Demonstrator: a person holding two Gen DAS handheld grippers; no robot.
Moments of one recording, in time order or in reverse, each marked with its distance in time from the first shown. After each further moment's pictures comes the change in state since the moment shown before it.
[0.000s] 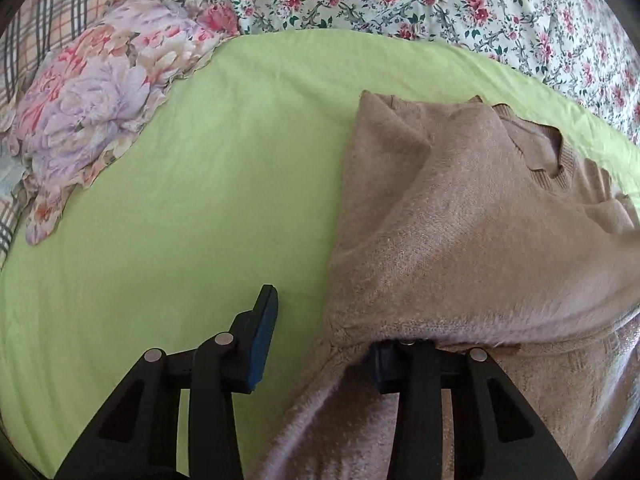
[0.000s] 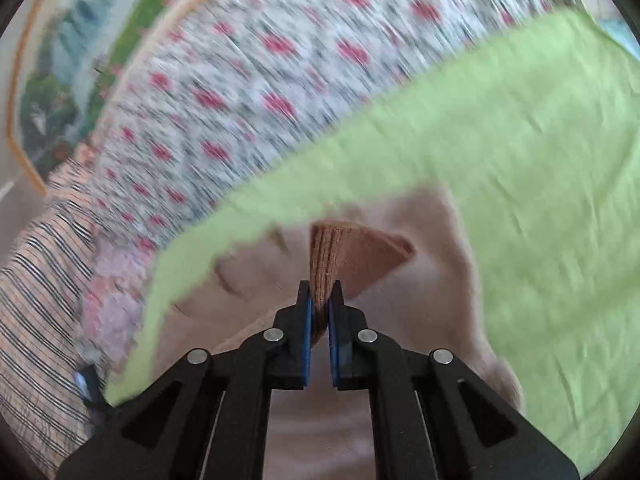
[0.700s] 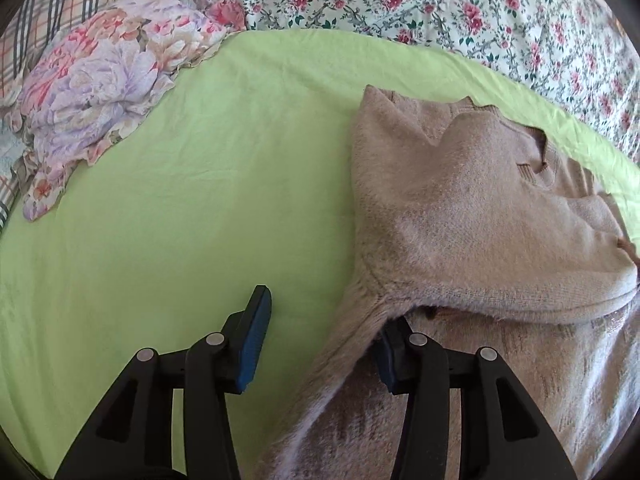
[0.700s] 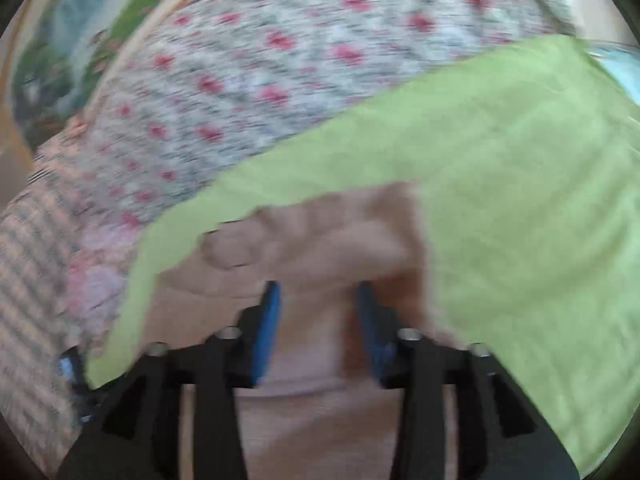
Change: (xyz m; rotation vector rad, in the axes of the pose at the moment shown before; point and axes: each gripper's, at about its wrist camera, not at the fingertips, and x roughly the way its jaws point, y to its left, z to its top) left arm -0.011 0.017 -0.018 -0.025 -0.010 -0.076; right arm -0.024 0.059 0.020 -0.149 0.061 0.083
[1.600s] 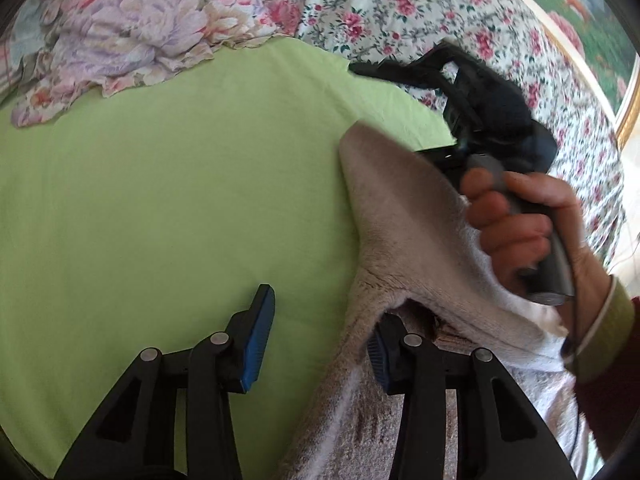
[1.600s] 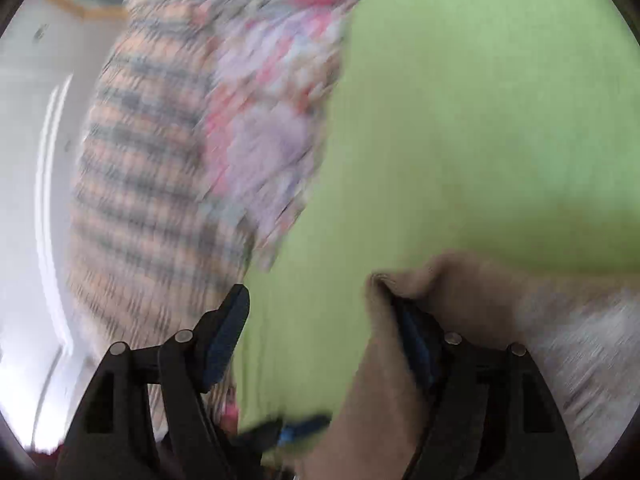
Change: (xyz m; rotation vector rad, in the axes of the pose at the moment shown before) left arm 0.001 0.048 -0.016 -0.294 -0.114 -0.228; right arm 0.365 0.218 0.002 0.005 0.684 0.662
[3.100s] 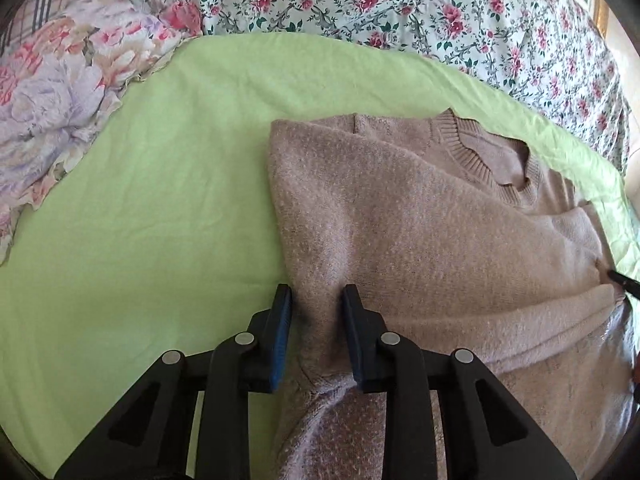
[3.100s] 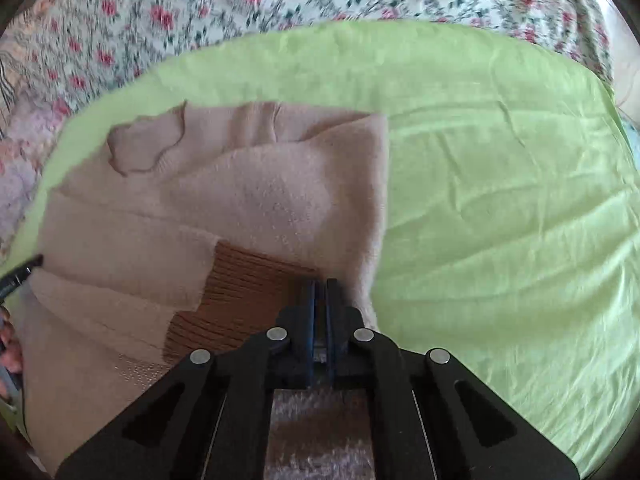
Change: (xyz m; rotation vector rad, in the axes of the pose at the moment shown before) left arm 0.047 -0.063 0.032 0.350 0.150 0.104; right arm -0.337 -0.038 -0.280 0.076 -0.467 -1.104
